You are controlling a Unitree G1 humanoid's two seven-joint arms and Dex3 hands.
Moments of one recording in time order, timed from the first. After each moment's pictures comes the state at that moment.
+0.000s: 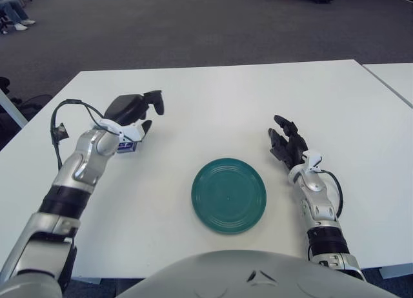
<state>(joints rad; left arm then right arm) -0.28 0.65 -0.13 0.30 0.60 -0.21 -0.01 -0.02 -0.03 -0.05 0.21 0.07 -0.02 0.08</state>
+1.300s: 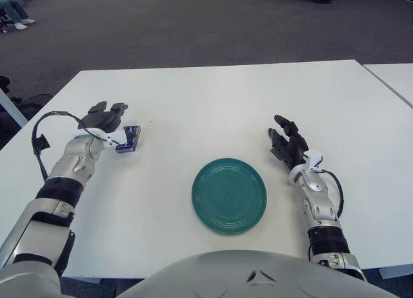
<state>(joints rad) -0.37 0.68 -0.24 0.65 0.72 -0.05 -0.01 -0.03 -0.03 -0.06 0.22 0.07 -0.02 0.08</state>
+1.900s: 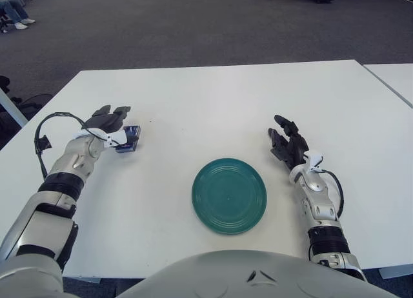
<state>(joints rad) -0.43 0.68 -0.28 0.79 0.67 -0.19 -0.03 -0.03 -0.03 -0.07 0.22 0.07 -0.02 0.08</state>
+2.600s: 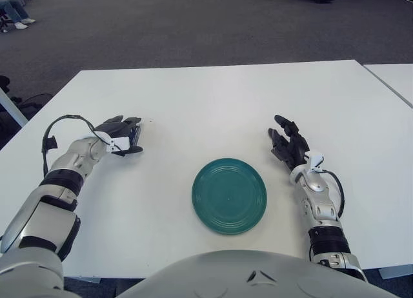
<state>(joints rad) -0.50 0.69 -0.38 0.93 0.67 -0.34 -0.13 -0.03 -0.03 -0.08 0.23 0.07 -0.03 0.10</state>
